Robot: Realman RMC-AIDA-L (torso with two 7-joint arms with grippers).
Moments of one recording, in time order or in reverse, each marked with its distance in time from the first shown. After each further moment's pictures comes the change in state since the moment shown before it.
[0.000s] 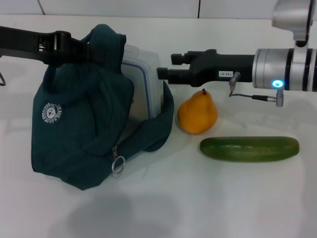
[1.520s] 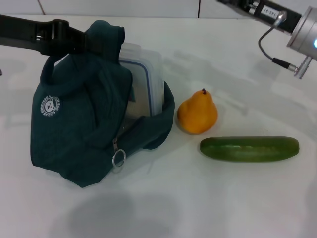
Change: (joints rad) left arm -0.017 0.011 0.002 0.034 0.000 0.000 -0.043; right arm -0.020 -0.016 0.252 0.125 0.277 -0.204 0.167
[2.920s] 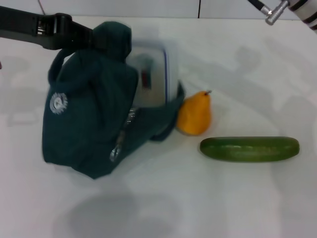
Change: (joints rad) left arm -0.023 -0.003 0.000 0.052 -0.008 0.056 -0.029; right arm 0.289 0.016 0.353 0.348 0.058 -0.240 0.049
